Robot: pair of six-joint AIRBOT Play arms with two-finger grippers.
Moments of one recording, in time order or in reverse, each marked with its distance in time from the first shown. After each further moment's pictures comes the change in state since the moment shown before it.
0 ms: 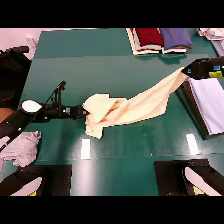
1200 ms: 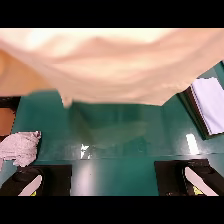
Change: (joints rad) left arm 0.118 0.219 1.413 0.709 -0.180 -0.233; right arm -0.001 0.044 0.715 -0.252 -0.053 0.029
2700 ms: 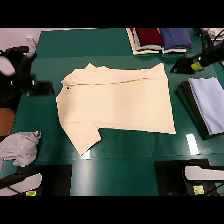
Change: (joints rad) left arm 0.137 -0.417 -0.891 0.143 -0.202 -0.095; right arm -0.082 -0.525 -0.512 0.260 0.127 -0.067
